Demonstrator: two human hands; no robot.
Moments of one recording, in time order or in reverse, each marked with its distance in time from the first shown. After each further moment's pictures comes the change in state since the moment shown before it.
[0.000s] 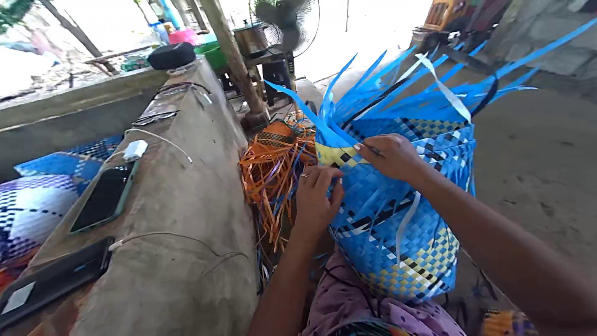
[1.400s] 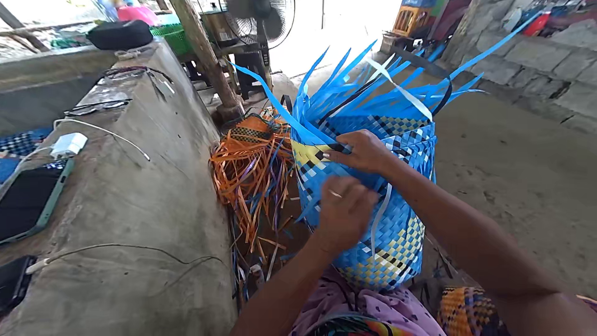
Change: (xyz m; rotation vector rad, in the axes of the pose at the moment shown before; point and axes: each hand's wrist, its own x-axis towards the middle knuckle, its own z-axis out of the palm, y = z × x) left_hand -0.020 0.050 0.053 -0.107 0.120 0.262; right_hand 0.011 0.001 -0.006 0.114 -0.235 0.086
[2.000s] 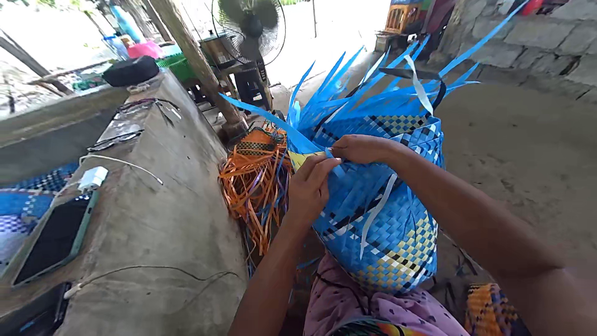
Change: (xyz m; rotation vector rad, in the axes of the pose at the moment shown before) left_hand 0.052 -0.050 -0.033 -0.105 -0.045 -0.002; right_hand 0.024 -0.006 -0.030 0.102 -0.461 0.219
